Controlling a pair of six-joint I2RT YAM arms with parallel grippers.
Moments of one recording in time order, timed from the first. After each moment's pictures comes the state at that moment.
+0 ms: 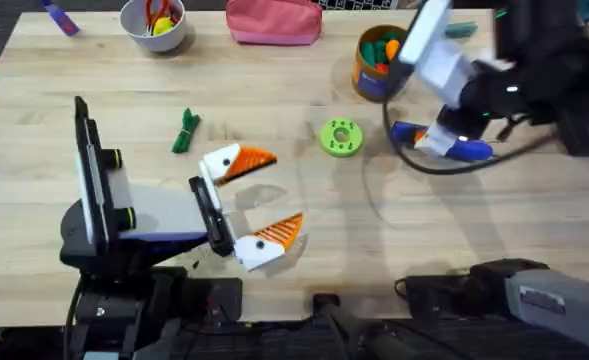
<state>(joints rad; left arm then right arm) -0.02 0.01 0.01 -0.12 1.13 0.06 0.10 1.29 0.91 -0.67 0.08 -0.95</state>
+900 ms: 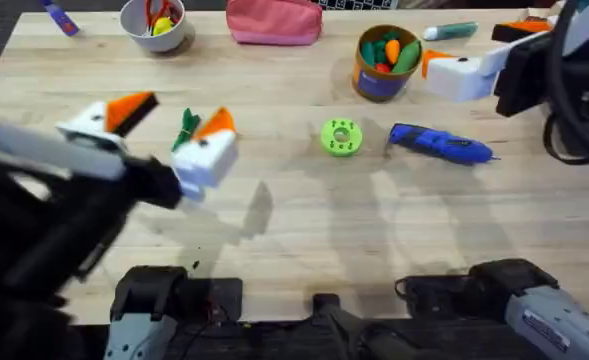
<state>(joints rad) -0.02 0.29 0.63 -0.65 0.31 -0.07 0.10 0.83 0.91 -0.57 -0.20 -0.13</state>
